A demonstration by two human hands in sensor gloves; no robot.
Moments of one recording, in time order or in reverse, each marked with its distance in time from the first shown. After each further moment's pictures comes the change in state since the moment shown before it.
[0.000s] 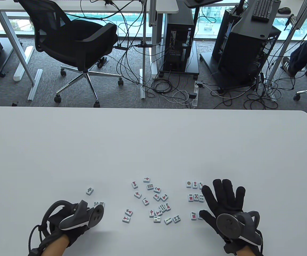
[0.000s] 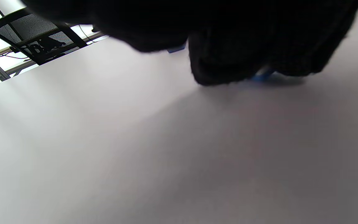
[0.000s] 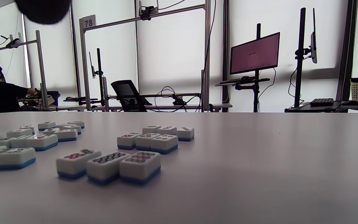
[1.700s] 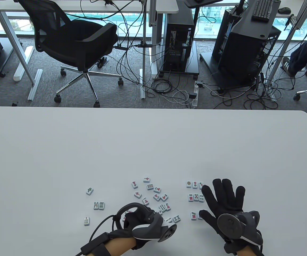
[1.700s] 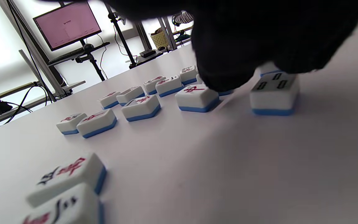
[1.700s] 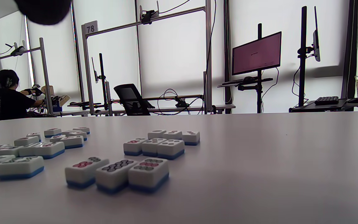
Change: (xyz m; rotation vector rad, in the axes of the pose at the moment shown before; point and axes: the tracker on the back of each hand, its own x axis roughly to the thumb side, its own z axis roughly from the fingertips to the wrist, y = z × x) left_hand 0.190 0.091 -0.028 0.304 -0.319 -0.101; right_hand -0.002 0.002 0.000 -0.011 -0.010 -0.029
